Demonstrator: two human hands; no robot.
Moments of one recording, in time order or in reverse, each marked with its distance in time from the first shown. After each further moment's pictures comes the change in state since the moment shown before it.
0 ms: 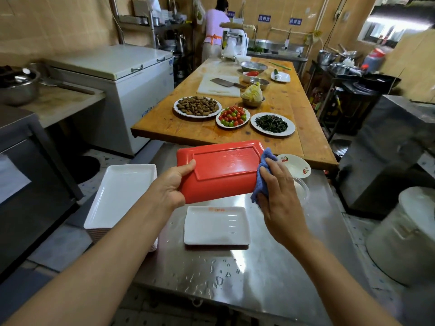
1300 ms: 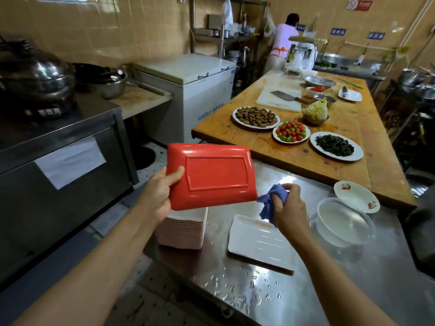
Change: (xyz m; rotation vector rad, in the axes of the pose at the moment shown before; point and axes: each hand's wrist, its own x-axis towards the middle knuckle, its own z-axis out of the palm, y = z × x) left_hand -0.043 0.026 -0.125 -0.060 0.069 0.465; right_hand 0.047 -0.038 0.094 0.454 -0.111 0.430
